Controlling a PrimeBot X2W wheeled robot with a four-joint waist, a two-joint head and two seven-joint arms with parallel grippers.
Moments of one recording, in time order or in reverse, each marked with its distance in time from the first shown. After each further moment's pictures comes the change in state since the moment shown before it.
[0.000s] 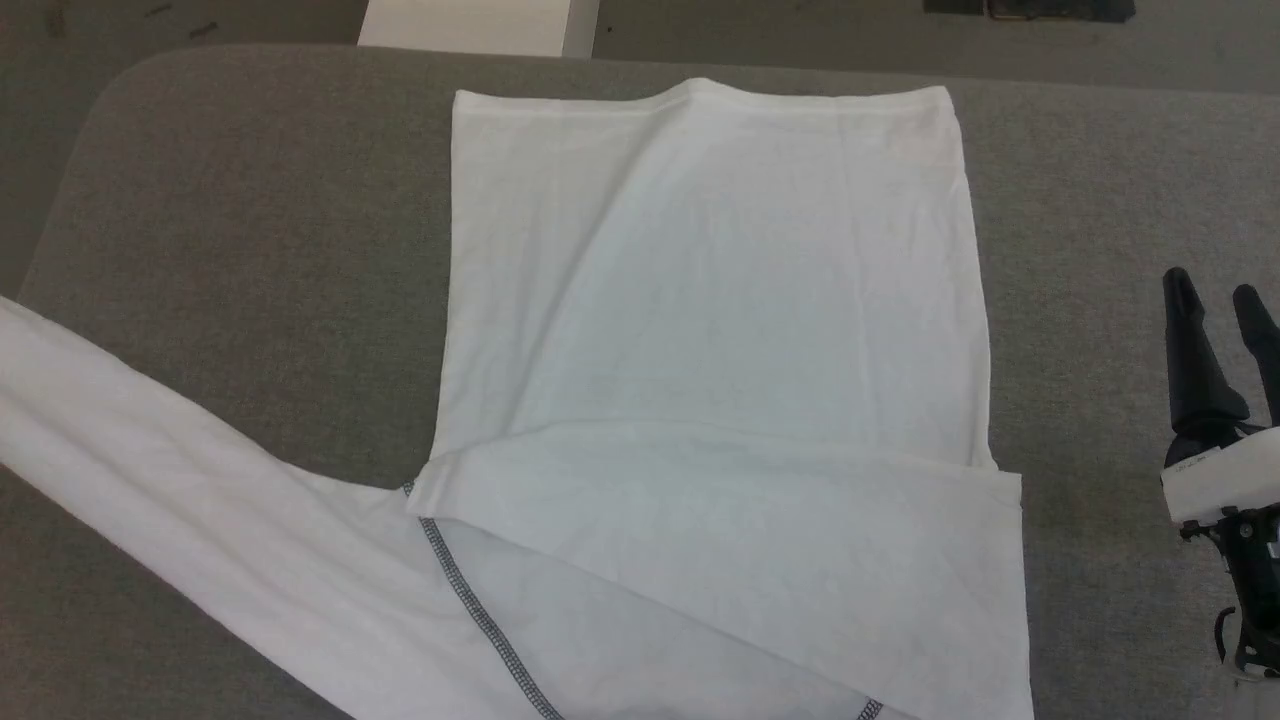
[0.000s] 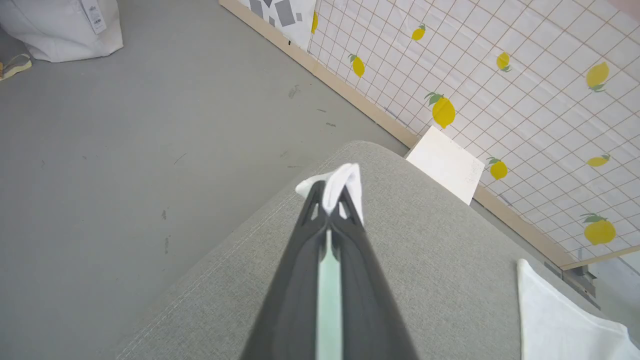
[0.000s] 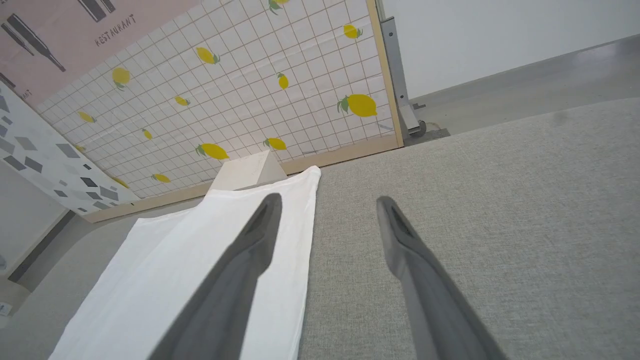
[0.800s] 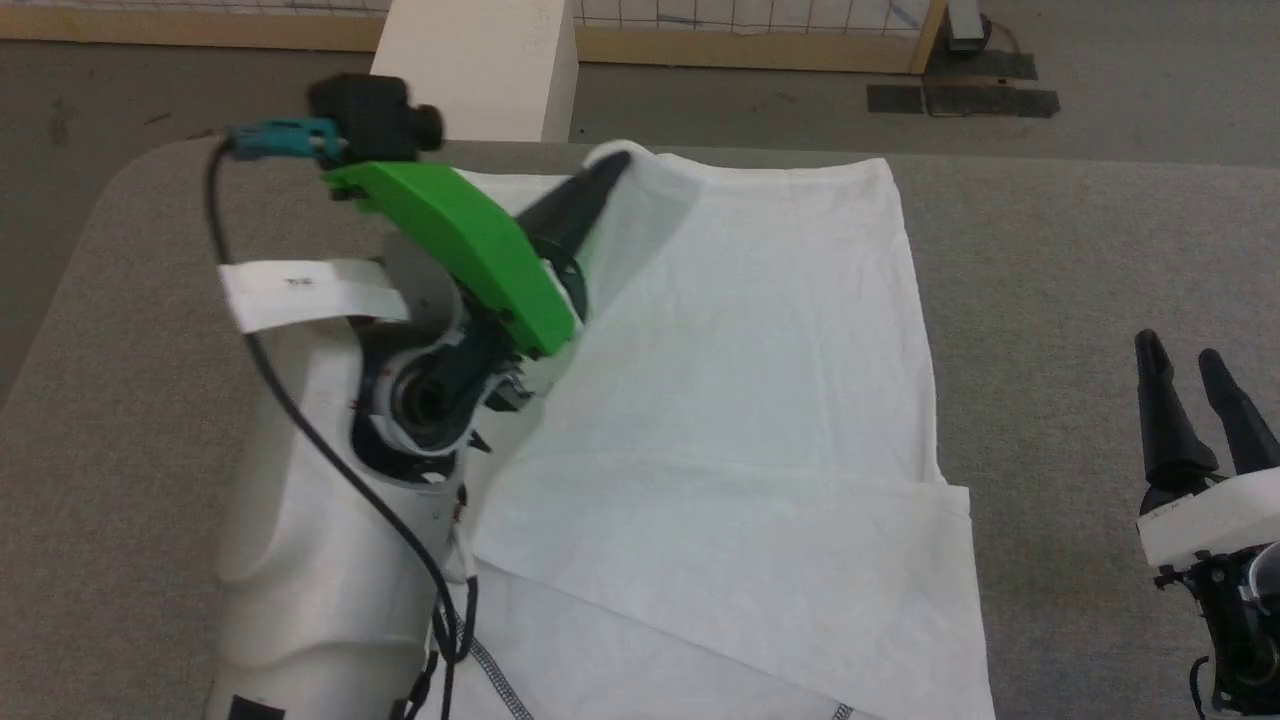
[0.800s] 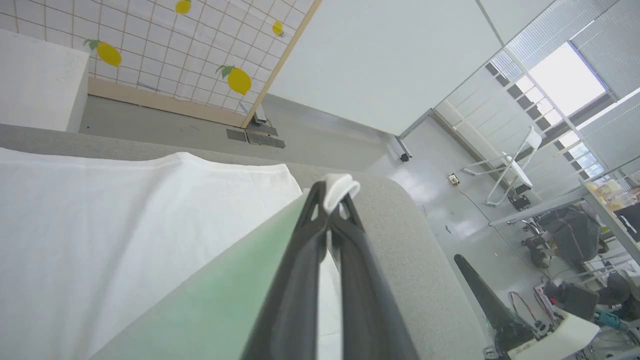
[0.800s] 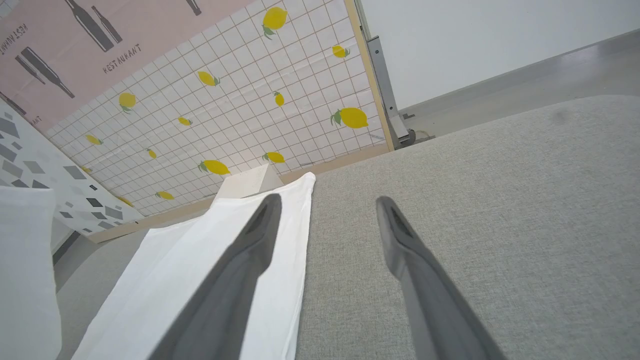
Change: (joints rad) left arm -0.050 -0.548 -0.552 -0.378 -0.148 -0.035 0.139; right arm 0.063 0.000 0.012 0.070 0.038 0.000 -0.041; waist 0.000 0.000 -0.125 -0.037
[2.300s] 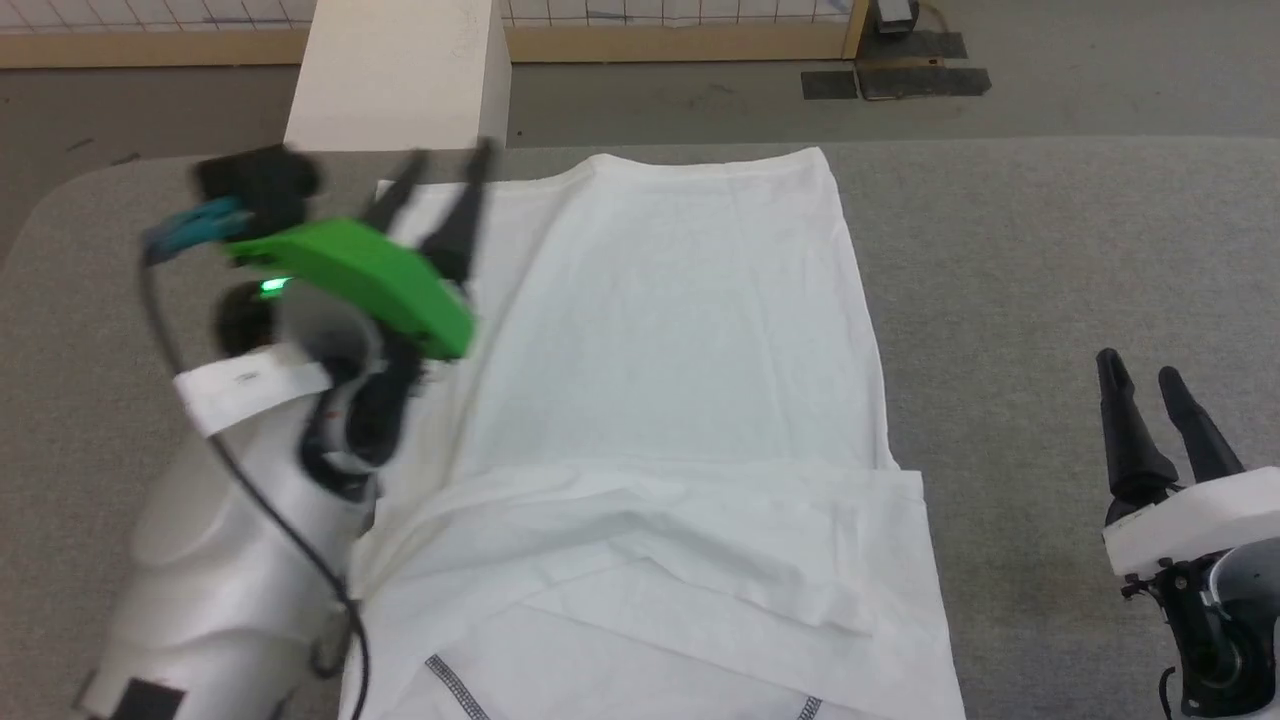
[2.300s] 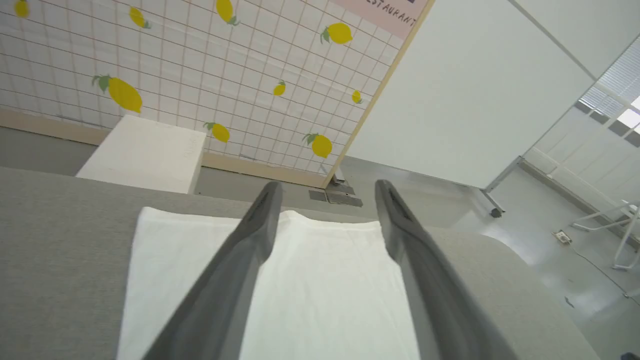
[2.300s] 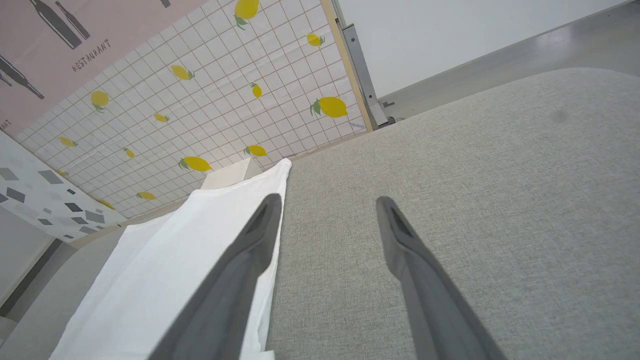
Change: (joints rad) left arm -0.034 0.223 -0.221 0.227 -0.025 0.056 -0.522; right arm -0.001 0.000 0.039 0.075 0.006 0.000 -0.041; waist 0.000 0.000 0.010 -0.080
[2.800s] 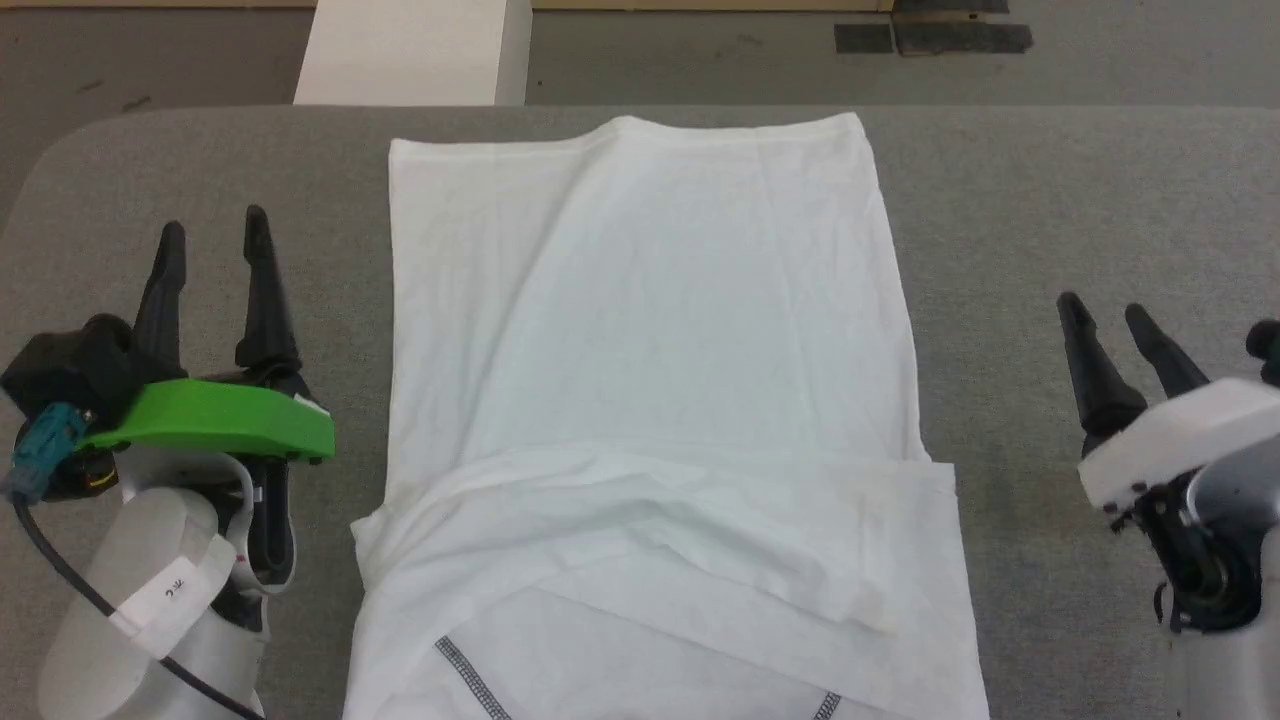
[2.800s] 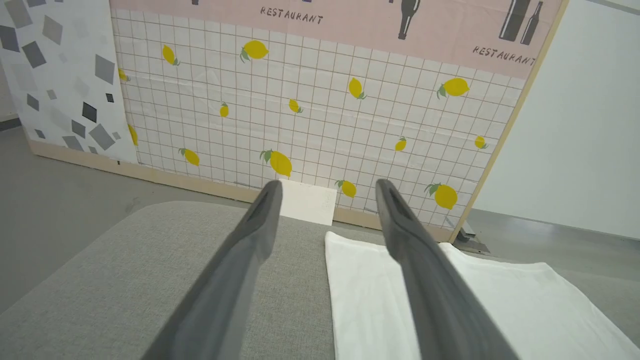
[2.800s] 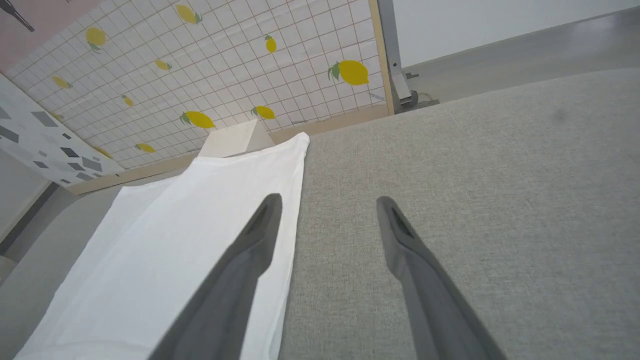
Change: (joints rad) left arm 0.288 0.103 0.204 -0.144 0.283 0.103 -0.323; right arm -0.113 0.000 0.029 0.010 -0.085 0.000 0.139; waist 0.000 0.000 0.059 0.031
